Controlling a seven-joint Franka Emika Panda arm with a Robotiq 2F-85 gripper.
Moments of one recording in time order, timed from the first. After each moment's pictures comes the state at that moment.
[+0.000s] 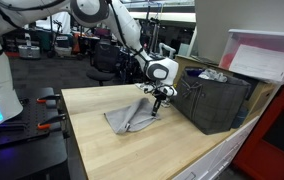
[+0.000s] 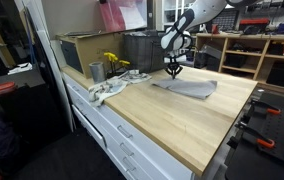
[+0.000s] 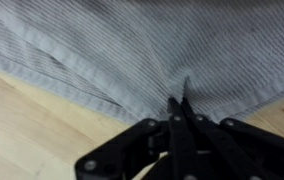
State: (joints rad) arm -0.14 1.01 -0.19 -1.33 0.18 2.25 0.56
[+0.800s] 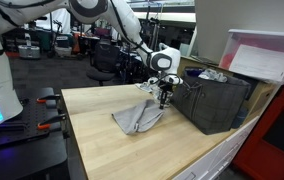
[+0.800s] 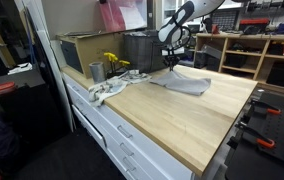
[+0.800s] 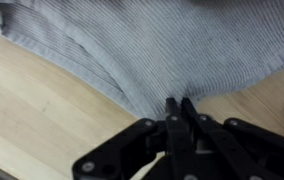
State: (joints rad) arm -0.10 0.97 -0.24 -1.28 0.12 2.25 0.56
